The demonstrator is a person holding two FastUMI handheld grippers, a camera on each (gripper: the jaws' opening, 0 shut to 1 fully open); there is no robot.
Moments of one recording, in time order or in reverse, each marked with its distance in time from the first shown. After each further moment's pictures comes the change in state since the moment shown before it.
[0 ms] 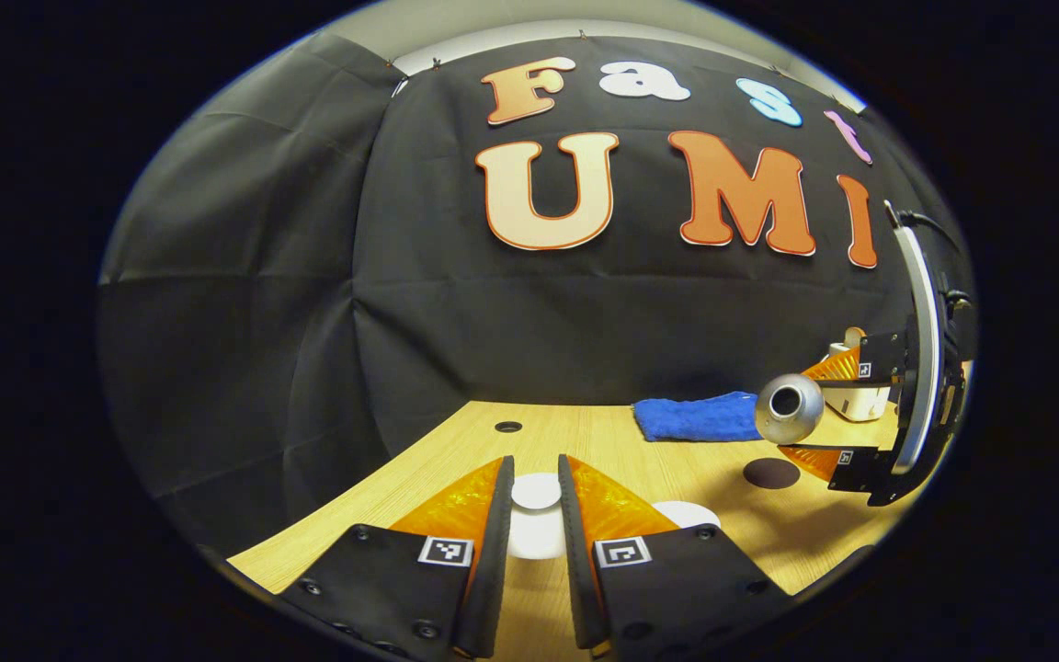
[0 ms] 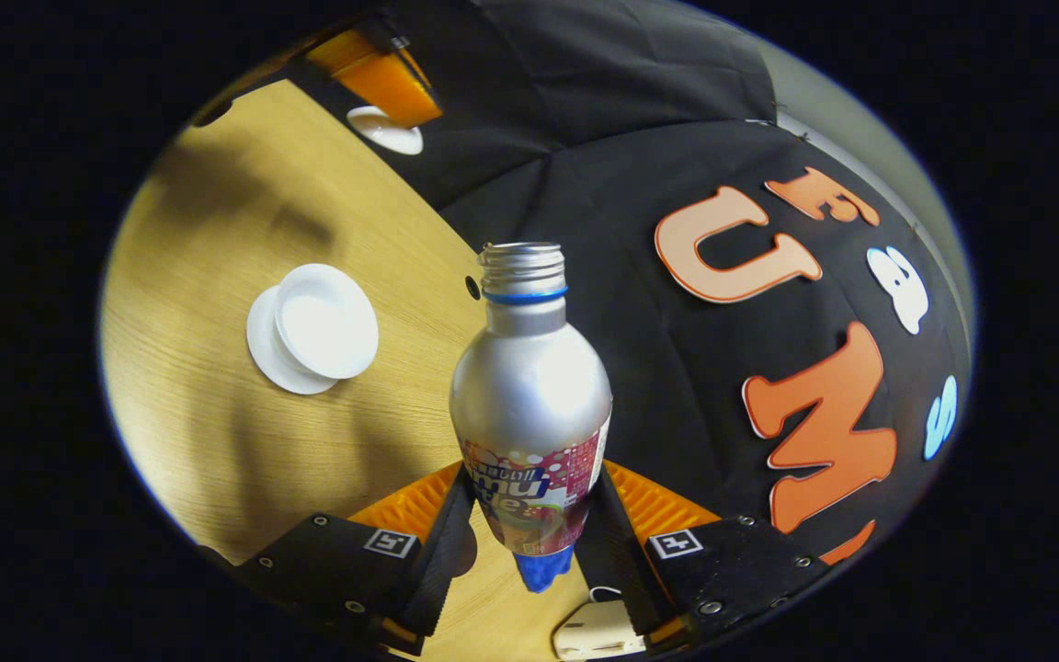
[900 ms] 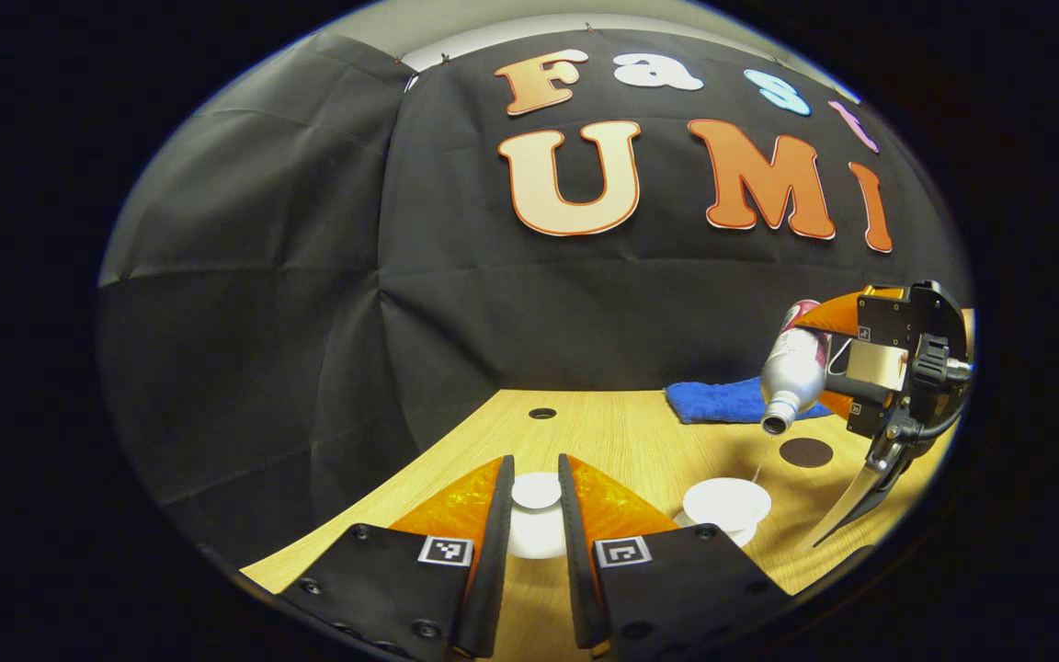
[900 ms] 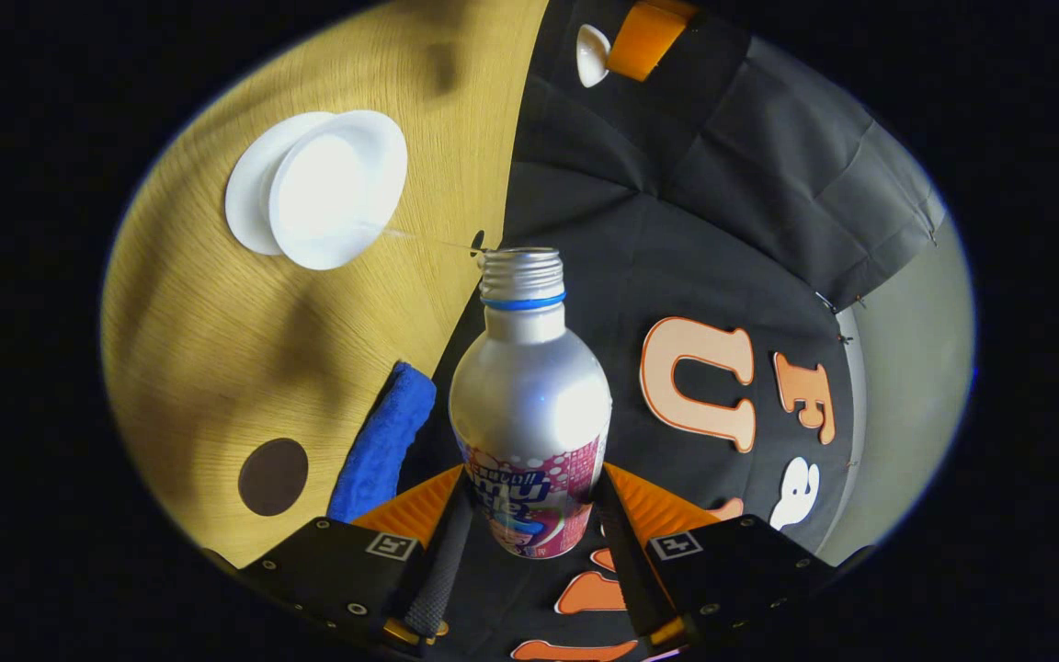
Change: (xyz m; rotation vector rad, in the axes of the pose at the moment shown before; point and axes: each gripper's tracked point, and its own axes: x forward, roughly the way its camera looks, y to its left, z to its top) left arm -0.003 0.043 -0.021 0.010 0.030 0.064; right arm 0.028 -0.020 0.044 -0.762 -0.010 -0.216
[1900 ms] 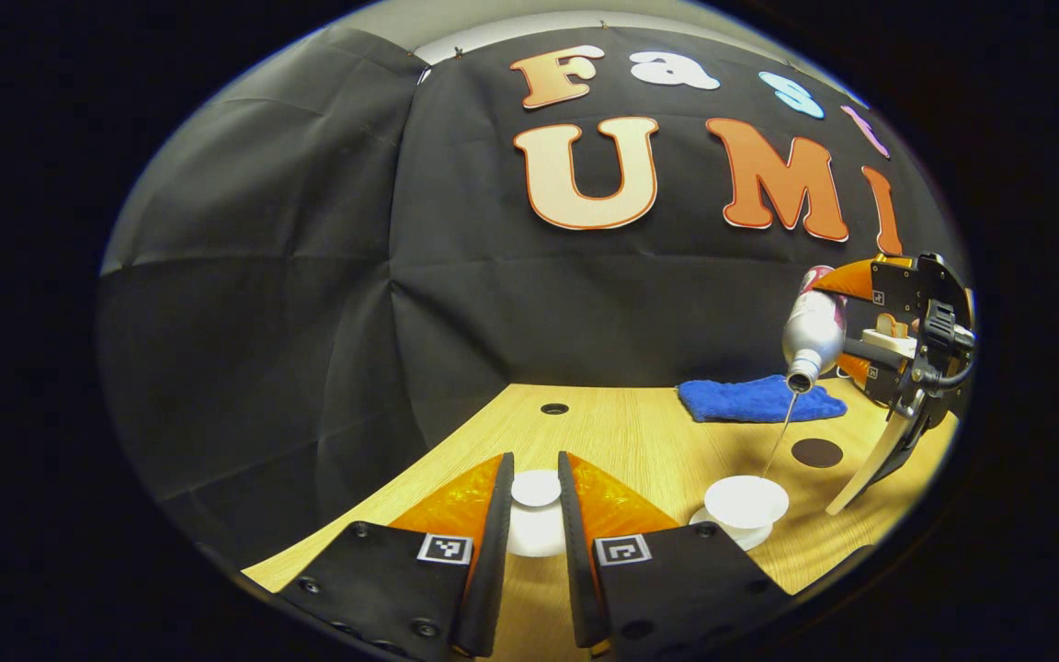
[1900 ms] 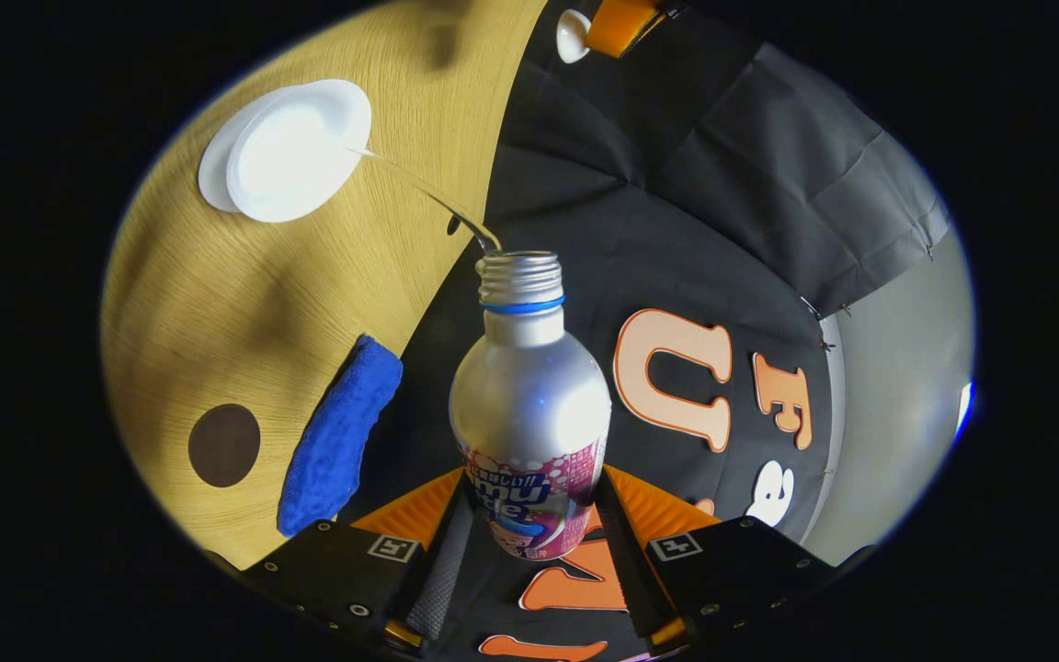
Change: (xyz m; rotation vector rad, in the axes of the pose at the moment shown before) left arm 0.008 0.023 -0.008 -0.011 0.018 0.025; right arm 0.009 -0.046 -0.016 -0.112 0.029 -0.100
